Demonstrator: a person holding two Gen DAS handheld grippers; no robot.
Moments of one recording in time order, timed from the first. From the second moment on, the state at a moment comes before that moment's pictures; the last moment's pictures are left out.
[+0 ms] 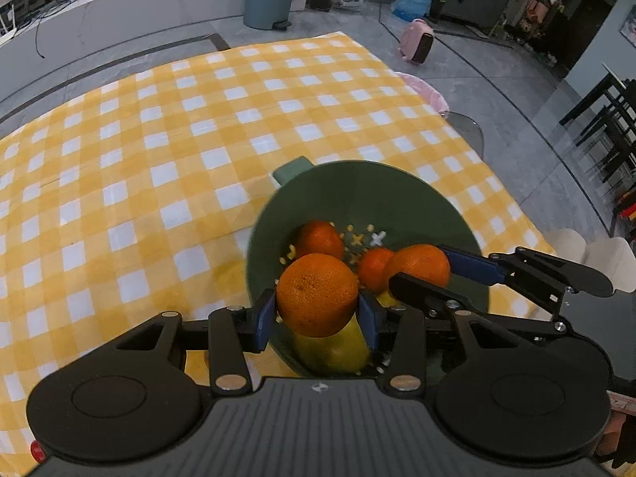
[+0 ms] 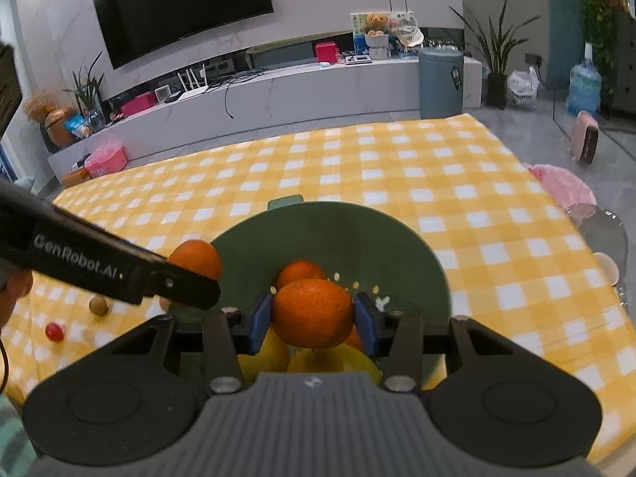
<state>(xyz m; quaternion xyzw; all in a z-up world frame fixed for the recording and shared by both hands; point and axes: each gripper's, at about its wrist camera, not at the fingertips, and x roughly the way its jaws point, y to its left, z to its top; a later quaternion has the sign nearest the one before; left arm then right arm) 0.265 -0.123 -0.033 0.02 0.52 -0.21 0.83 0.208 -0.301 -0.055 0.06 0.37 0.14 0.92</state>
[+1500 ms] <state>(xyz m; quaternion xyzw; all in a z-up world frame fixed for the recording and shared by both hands) 0.278 -0.172 -0.071 0.17 0.52 -0.18 0.82 0.190 -0.307 -0.084 0.06 0.34 0.09 0.93</state>
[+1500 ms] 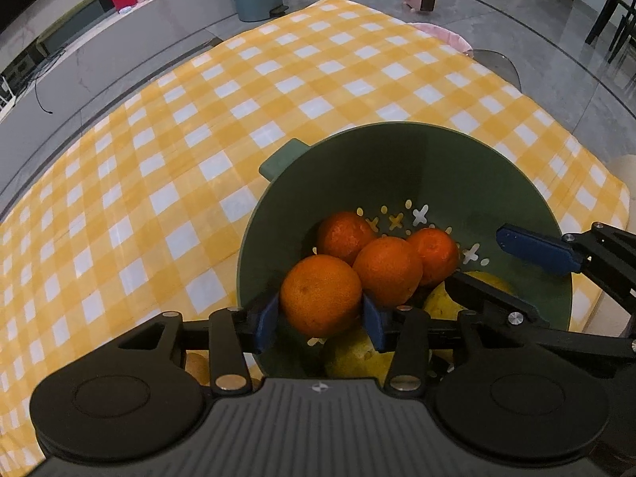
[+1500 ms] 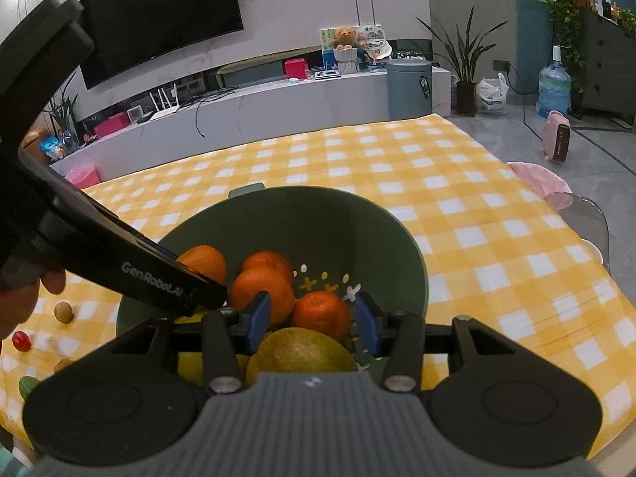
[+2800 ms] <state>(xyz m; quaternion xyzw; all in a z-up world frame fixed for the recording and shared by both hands) 0.146 -0.048 0.021 0.13 0.44 -0.15 0.87 0.107 -0.224 -0.036 0.04 0.36 0.17 0.92</state>
